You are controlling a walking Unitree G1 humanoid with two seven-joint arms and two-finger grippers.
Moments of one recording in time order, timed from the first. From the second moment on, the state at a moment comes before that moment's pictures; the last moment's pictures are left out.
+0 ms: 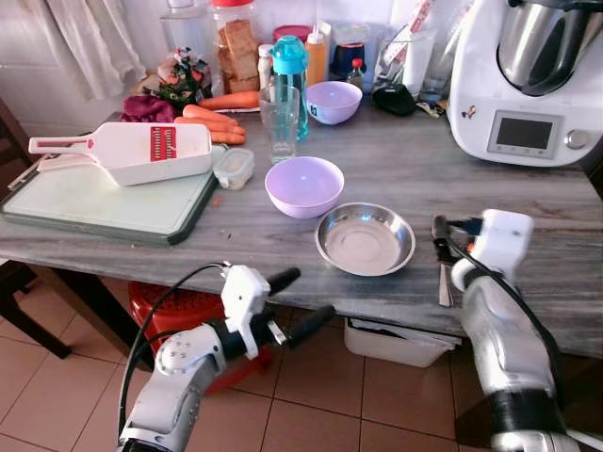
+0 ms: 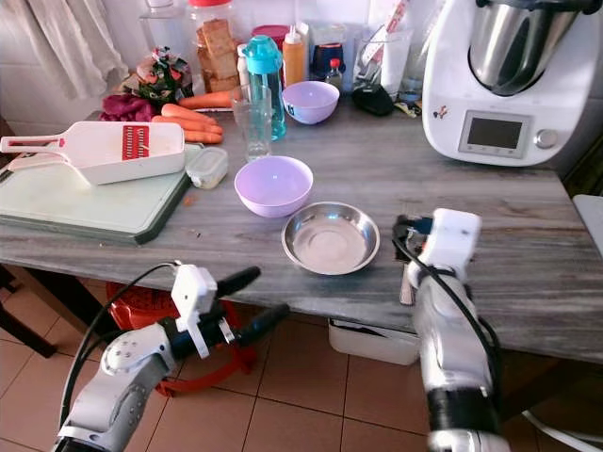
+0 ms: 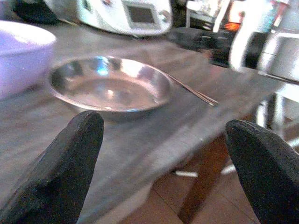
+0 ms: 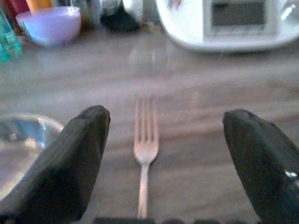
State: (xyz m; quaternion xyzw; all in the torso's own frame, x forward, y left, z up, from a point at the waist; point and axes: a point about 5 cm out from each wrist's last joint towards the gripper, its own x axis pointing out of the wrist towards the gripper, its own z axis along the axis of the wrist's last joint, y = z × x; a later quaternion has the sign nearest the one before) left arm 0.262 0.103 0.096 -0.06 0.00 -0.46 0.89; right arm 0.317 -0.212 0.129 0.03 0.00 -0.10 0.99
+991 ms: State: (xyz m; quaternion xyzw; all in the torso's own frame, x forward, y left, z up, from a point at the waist) left arm 0.268 0.161 0.076 0.00 0.02 -0.13 0.99; right arm 0.233 -0.179 0.108 -0.04 -0.02 -0.04 1.00
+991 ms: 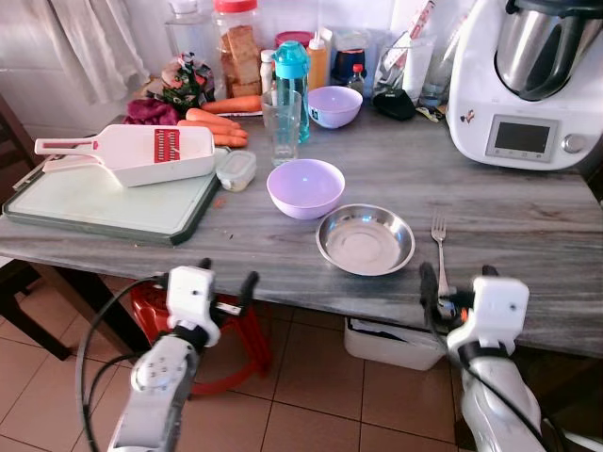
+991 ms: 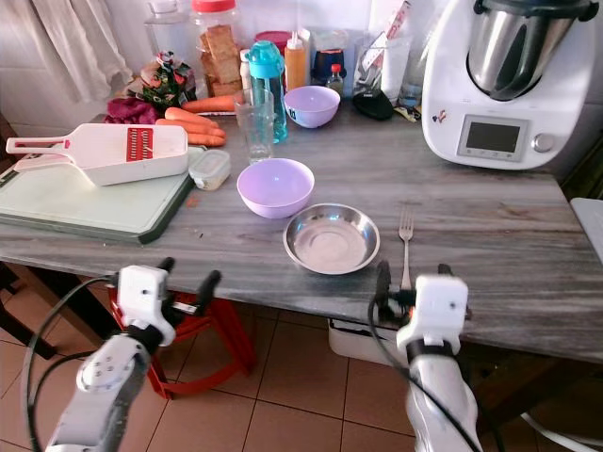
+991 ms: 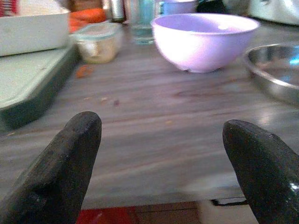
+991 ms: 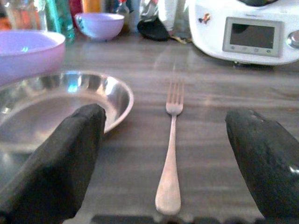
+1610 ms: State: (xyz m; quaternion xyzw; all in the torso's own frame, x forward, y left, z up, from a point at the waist) left arm 0.271 0.168 0.071 0.03 0.04 -0.10 0.99; right arm 0.230 -0.176 0.104 -0.04 -0.01 -0.04 1.00
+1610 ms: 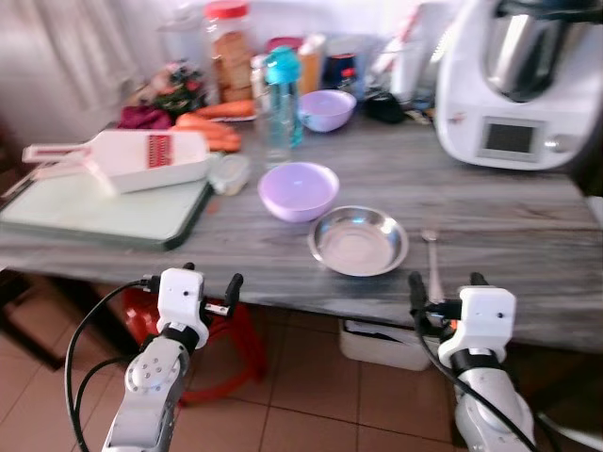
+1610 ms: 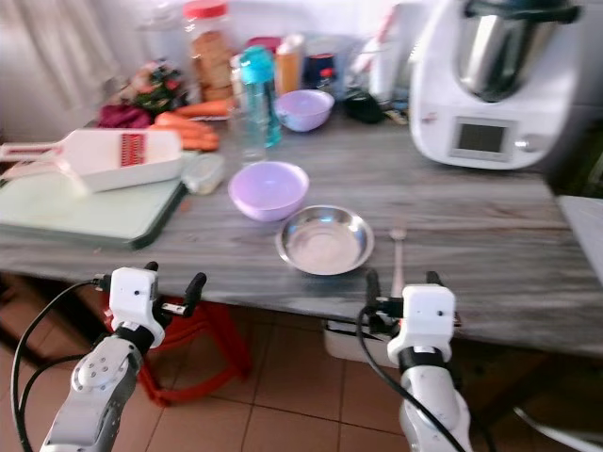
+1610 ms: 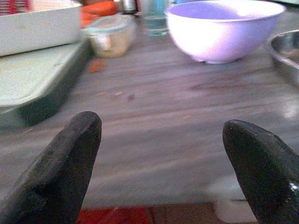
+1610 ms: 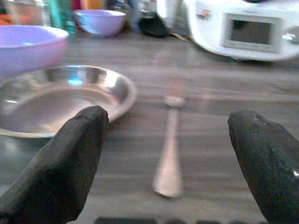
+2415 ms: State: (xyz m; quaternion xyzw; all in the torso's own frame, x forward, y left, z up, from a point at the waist) left arm 0.280 0.166 0.077 0.03 0.03 -0.08 1.00; right arm 0.238 -0.178 0.115 -0.07 -0.04 -0.03 1.00
